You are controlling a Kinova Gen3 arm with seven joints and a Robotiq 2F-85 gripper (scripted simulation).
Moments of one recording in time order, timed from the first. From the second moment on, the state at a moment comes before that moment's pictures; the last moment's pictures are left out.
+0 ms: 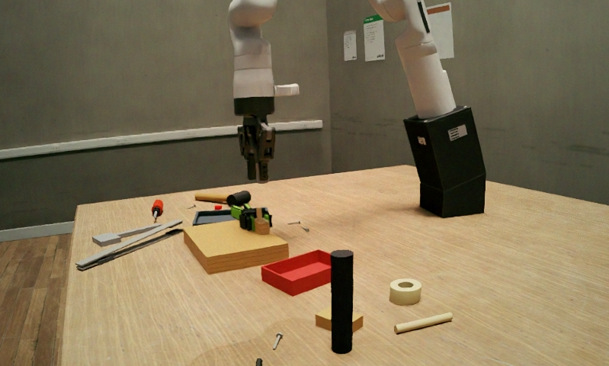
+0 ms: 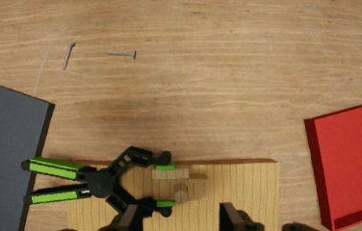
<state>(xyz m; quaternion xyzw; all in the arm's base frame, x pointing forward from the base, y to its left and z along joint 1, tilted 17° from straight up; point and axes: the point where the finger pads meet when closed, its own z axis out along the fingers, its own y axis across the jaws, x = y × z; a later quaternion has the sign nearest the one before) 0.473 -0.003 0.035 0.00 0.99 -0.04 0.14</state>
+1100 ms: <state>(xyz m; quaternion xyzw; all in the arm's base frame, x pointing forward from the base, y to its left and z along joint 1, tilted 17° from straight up) 0.473 -0.003 0.035 0.00 0.99 -0.04 0.14</state>
